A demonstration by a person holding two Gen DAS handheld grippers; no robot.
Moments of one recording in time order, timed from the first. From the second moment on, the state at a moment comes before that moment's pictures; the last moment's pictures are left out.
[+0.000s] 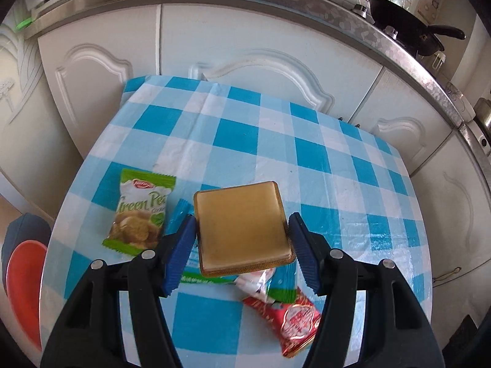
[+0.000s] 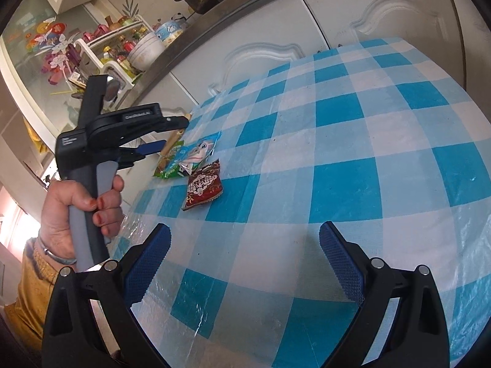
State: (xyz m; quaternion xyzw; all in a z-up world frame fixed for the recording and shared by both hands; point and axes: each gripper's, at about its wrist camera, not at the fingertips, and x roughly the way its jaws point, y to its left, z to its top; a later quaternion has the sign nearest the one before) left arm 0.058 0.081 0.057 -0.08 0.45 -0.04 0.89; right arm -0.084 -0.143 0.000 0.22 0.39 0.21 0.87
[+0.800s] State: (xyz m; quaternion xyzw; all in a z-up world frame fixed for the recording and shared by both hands) left arm -0.025 0.174 0.038 -0.12 0.44 -0.05 0.89; right arm -0.012 -0.039 0.007 0.07 0.43 0.20 0.88
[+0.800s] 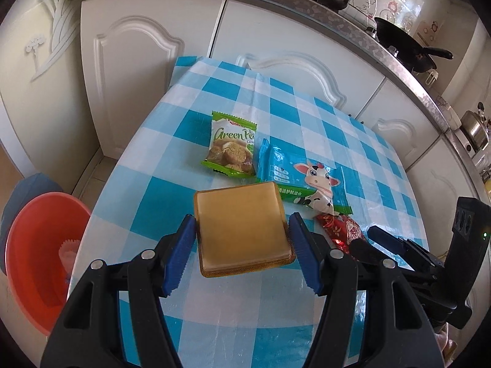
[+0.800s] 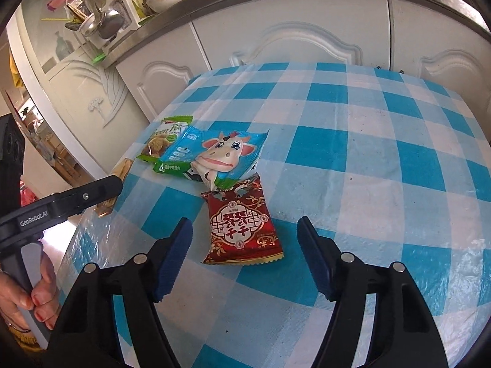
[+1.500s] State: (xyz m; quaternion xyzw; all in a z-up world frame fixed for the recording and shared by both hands) left arm -0.061 0.191 0.025 -0.15 0.45 -0.08 0.88; right arm -0.018 -0.020 0.003 0.01 0.42 0.16 0.89
